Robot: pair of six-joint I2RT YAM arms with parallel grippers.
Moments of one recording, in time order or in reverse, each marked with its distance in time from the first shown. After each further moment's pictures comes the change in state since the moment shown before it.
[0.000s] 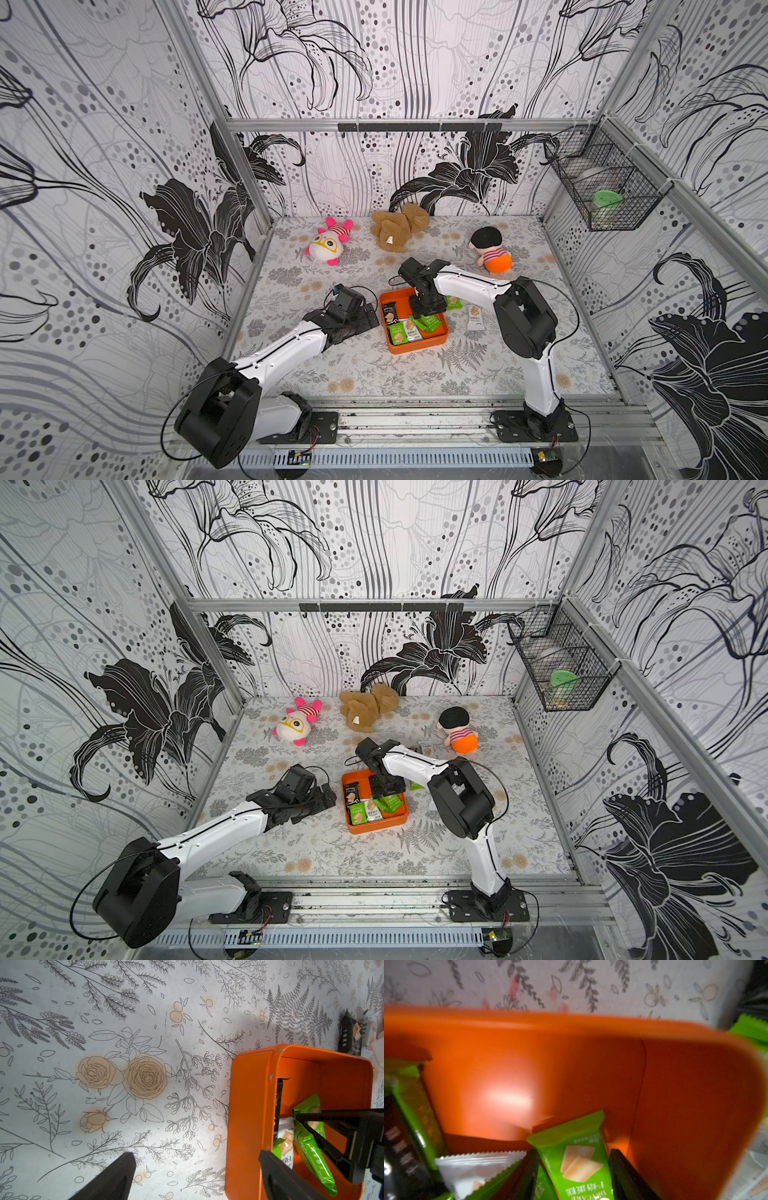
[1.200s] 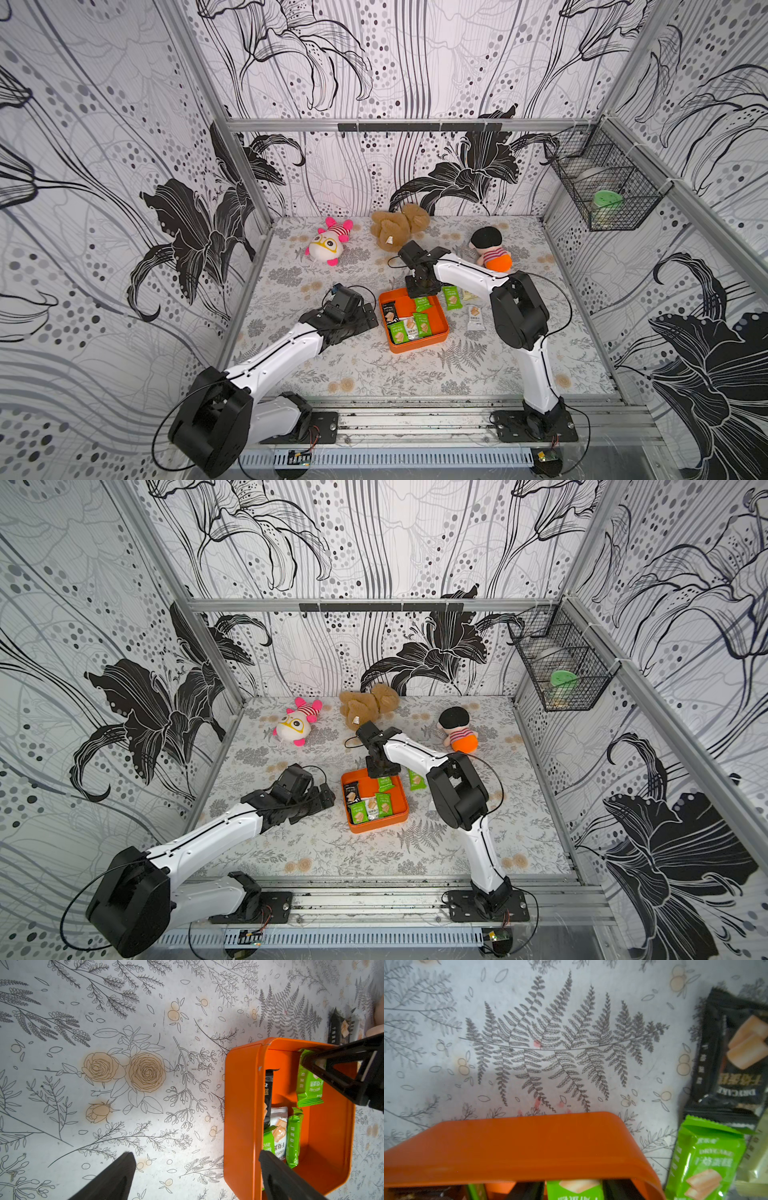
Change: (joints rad) left arm 0.001 -0.060 0.012 -0.048 0.014 0.004; right arm -0.063 0.084 0.179 0.064 0.013 0.009
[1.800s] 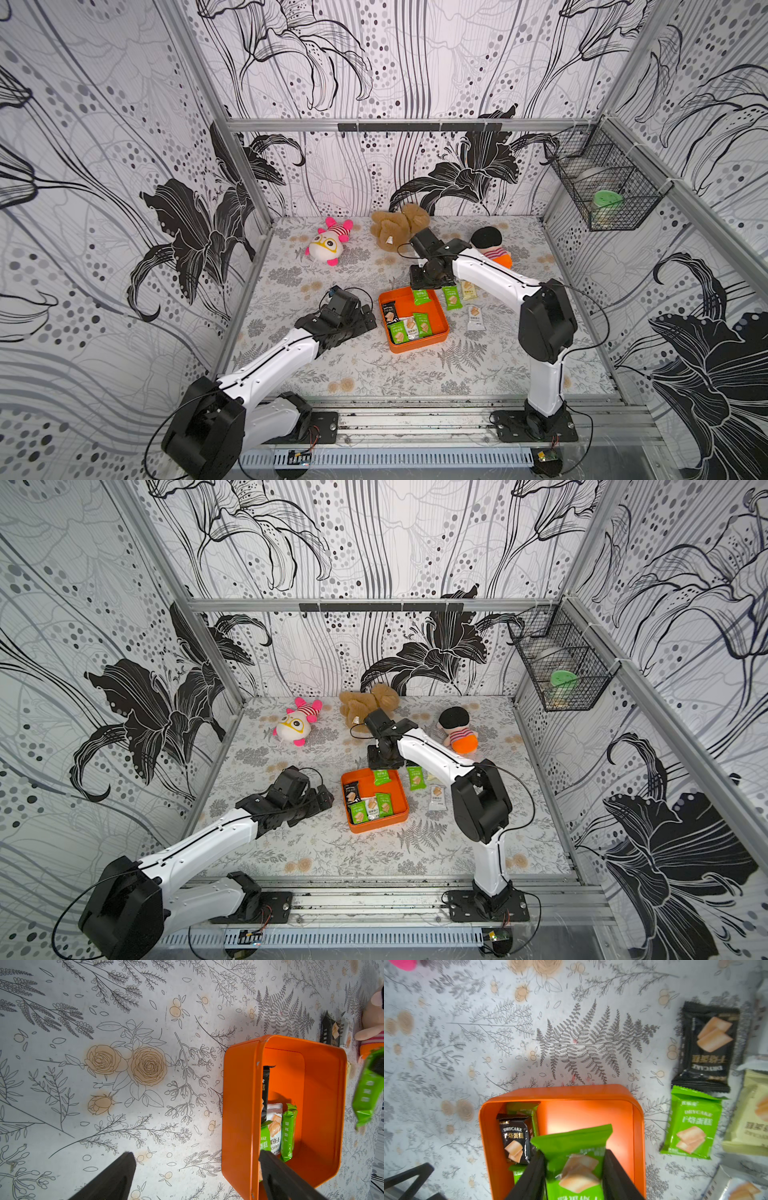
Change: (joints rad) left arm 0.000 -0.042 -0.028 0.000 0.011 -0.020; right arm -0.034 -0.238 -0.081 -0.003 -0.146 0.038
